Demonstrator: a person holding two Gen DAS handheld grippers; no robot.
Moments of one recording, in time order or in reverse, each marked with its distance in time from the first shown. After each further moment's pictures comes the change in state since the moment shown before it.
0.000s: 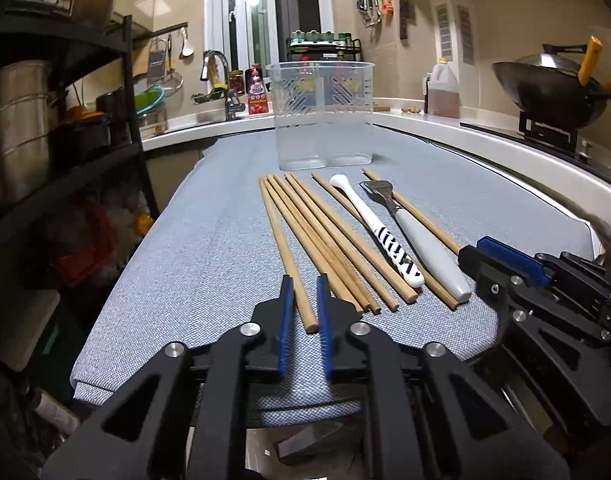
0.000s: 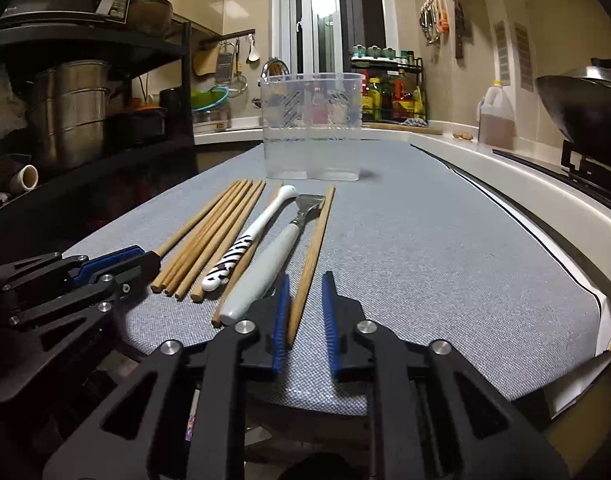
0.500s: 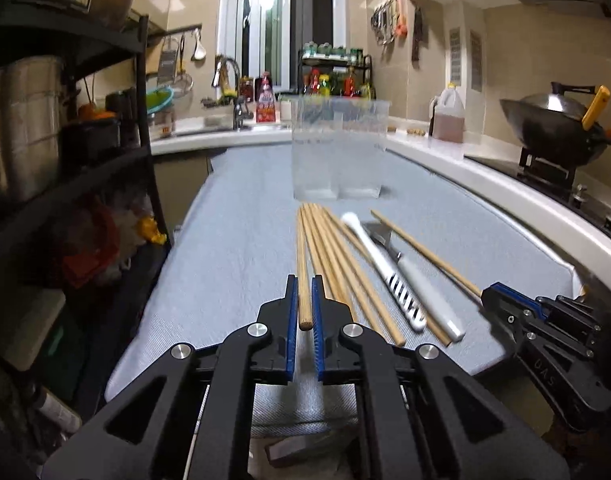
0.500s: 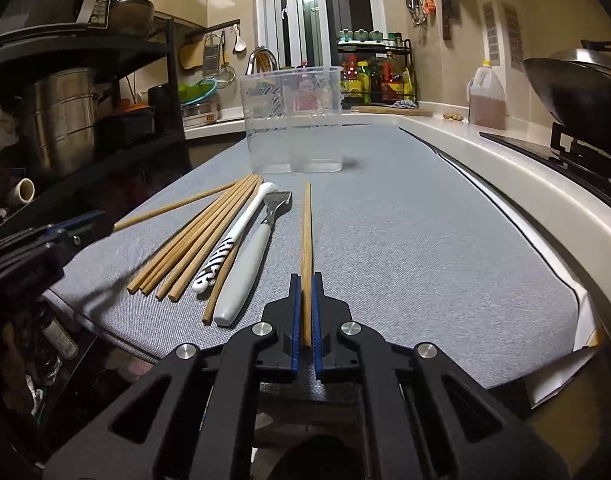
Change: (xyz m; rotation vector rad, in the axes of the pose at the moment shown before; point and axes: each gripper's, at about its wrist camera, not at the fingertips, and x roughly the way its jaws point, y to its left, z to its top) left arm -0.030 0.025 0.037 -0.057 -0.035 -0.021; right arm -0.017 -0.024 0.017 0.070 0.064 -0.007
